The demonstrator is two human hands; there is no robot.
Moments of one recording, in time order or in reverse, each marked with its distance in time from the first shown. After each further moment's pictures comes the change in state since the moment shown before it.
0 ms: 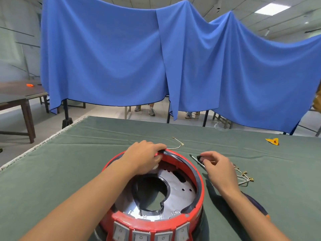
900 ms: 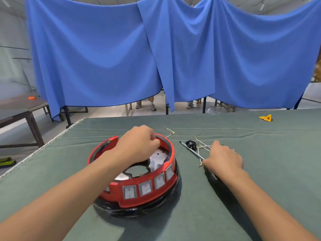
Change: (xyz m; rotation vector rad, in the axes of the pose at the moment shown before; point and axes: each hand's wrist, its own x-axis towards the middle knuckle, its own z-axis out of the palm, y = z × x) left_hand -0.023 0.073 -0.058 -0.165 -0.016 -0.255; right_hand -0.013 0.003 -0.046 -0.657 -0.181 0.146
